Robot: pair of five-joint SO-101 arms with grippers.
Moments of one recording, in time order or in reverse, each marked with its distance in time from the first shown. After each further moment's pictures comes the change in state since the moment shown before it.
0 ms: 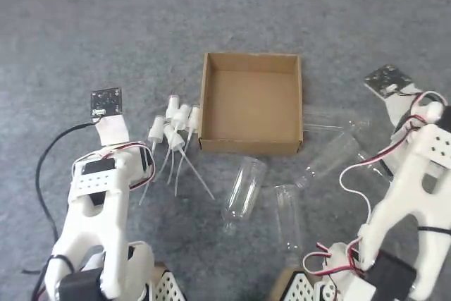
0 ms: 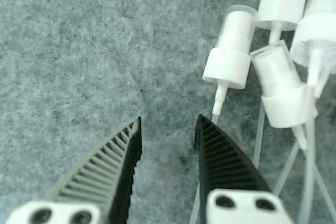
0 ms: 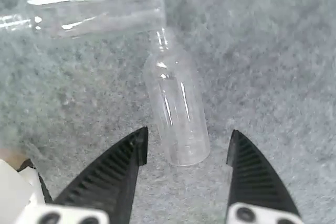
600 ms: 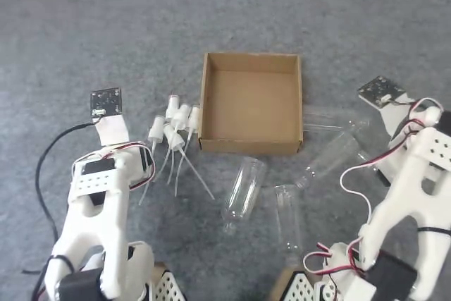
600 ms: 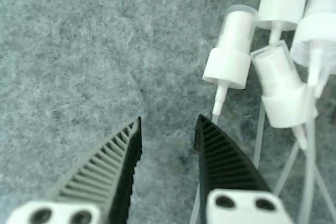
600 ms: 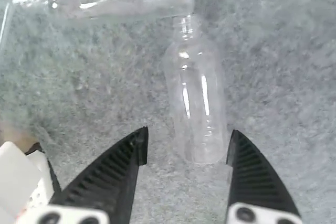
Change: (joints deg) left arm 0.0 0.0 0.0 0.0 0.0; right arm 0.9 0.0 4.5 0.5 3.6
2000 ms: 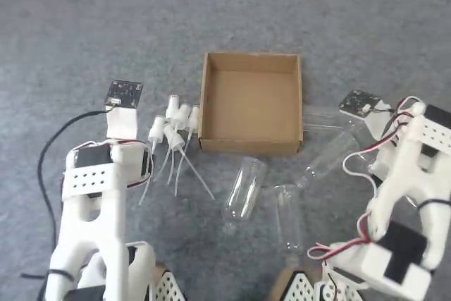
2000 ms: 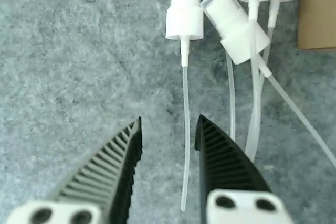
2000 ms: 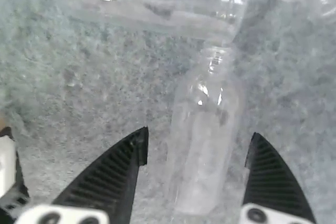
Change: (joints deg) left arm 2.9 -6.9 -10.8 25.5 -12.6; right arm -1.9 12.9 1.8 -7.8 13.5
